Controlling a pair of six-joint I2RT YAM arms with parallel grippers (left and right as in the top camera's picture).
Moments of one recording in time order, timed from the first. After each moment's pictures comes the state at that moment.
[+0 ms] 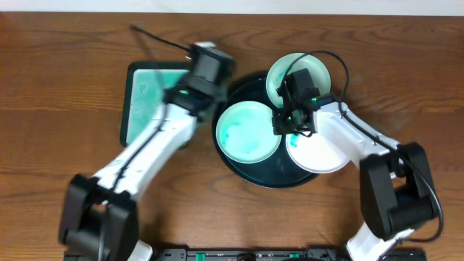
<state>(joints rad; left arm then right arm) -0.41 1.67 1.30 -0.48 -0.32 -0.43 0.37 1.82 1.16 -0.56 -0.12 0.24</state>
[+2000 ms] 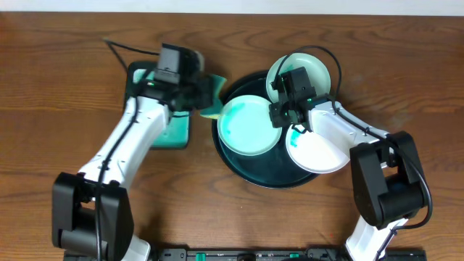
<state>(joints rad) -0.29 1.69 1.27 -0.59 0.30 -0.38 0.35 1.93 1.16 -0.35 -0.08 0.13</state>
